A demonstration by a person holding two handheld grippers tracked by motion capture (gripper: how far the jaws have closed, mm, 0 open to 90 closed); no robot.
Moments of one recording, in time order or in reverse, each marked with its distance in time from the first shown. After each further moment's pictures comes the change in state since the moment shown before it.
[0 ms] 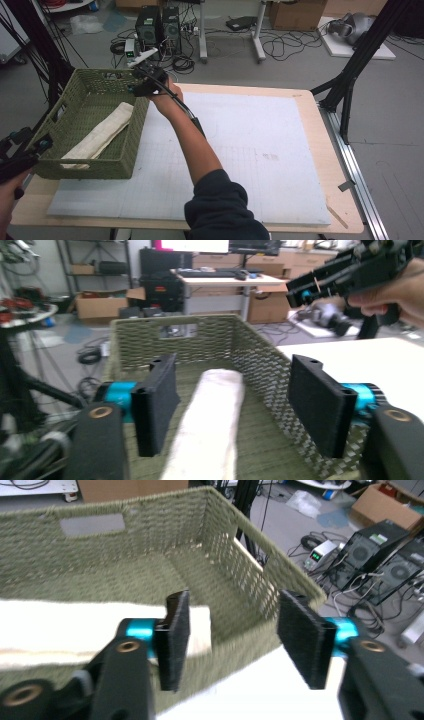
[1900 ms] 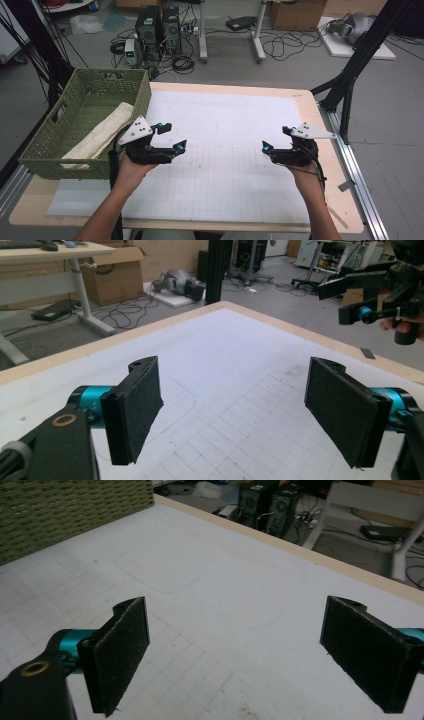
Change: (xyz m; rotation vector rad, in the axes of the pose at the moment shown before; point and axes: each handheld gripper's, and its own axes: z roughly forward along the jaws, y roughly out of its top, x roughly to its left) left arm -0.204 -0.027 0.161 0.129 -0.544 0.102; right arm -0.036 -0.285 -0.296 -0.089 -0.305 0.305
